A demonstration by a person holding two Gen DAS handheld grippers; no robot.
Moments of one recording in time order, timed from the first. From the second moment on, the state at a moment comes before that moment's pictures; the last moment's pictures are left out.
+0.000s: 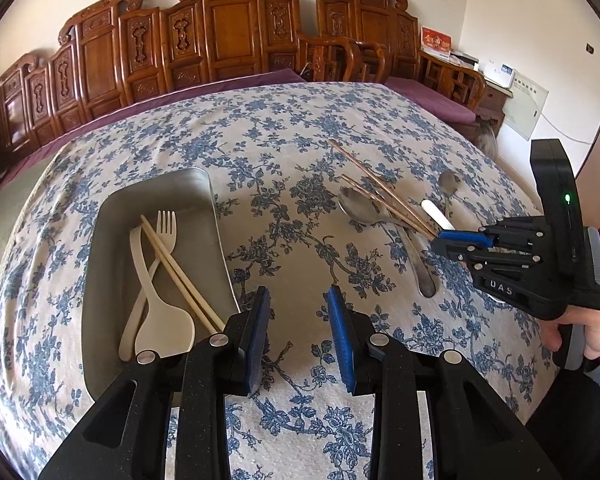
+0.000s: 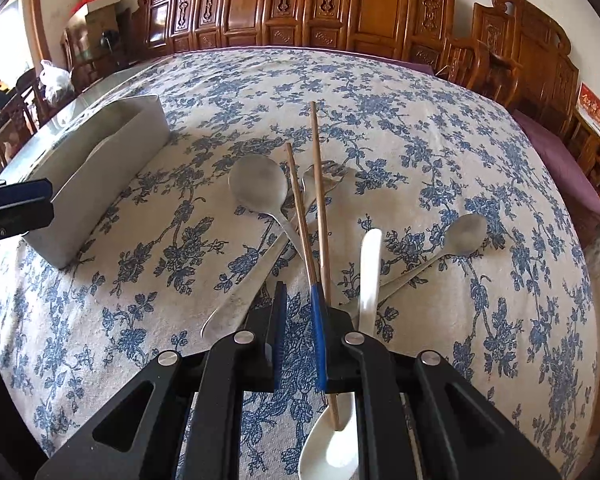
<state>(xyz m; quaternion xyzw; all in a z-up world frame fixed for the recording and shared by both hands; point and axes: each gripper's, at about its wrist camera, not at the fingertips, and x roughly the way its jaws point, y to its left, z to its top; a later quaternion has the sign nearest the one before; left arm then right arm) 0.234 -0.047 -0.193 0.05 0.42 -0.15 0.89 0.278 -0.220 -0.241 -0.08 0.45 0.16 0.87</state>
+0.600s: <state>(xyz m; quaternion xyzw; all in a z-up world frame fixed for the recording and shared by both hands) 0.231 -0.061 -0.203 0.06 0.42 -0.15 0.89 0.282 -0.212 -0.246 -0.10 0.46 0.18 0.87</state>
